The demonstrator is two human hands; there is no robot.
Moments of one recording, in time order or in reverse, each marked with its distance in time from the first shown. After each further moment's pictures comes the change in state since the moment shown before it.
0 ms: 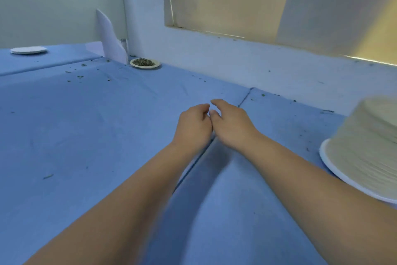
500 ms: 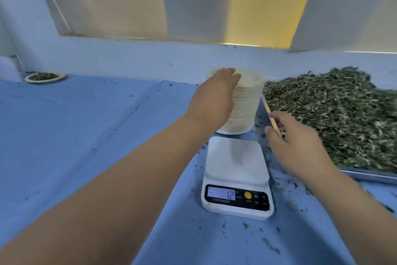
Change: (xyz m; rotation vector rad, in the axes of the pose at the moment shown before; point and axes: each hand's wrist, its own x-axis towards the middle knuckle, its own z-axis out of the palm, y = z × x) left_hand -0.108 0.244 0.135 0.232 -0.207 0.718; right_hand -0.308 0.163 -0.205 -0.187 0.431 0.372
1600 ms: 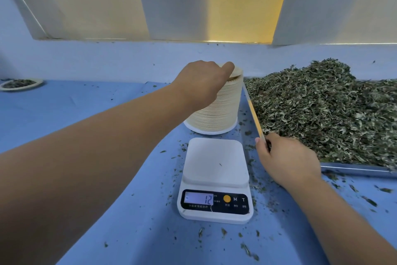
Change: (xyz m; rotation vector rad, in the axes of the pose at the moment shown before) left_hand 0.056 0.001 0.010 0.557 -0.066 0.329; right_hand -0.002 0.070 0.029 -0.503 0.099 0.041
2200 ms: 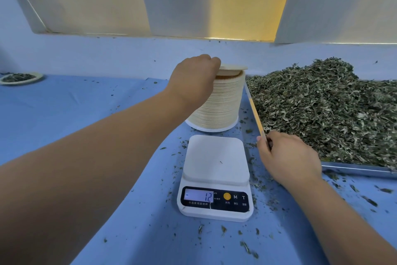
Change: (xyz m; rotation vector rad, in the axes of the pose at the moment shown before) left_hand -0.011 -0.002 0.003 -0.138 0.064 -0.222; right_hand -0.002 -0.001 -0.001 -0.011 0.024 -0.028
